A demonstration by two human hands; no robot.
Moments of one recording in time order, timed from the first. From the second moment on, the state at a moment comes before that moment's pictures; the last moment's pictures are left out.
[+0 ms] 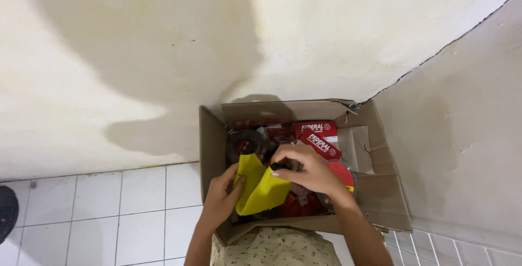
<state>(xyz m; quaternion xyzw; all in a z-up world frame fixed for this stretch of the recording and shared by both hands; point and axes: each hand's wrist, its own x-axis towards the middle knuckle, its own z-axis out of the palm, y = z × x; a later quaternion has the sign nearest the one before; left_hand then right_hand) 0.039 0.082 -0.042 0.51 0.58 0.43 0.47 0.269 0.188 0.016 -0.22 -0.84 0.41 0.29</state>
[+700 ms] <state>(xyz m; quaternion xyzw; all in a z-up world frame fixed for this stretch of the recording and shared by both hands) 0.042 0.093 -0.003 0.61 0.39 0.49 0.50 0.288 0.161 -0.070 -0.34 -0.78 0.36 0.39</state>
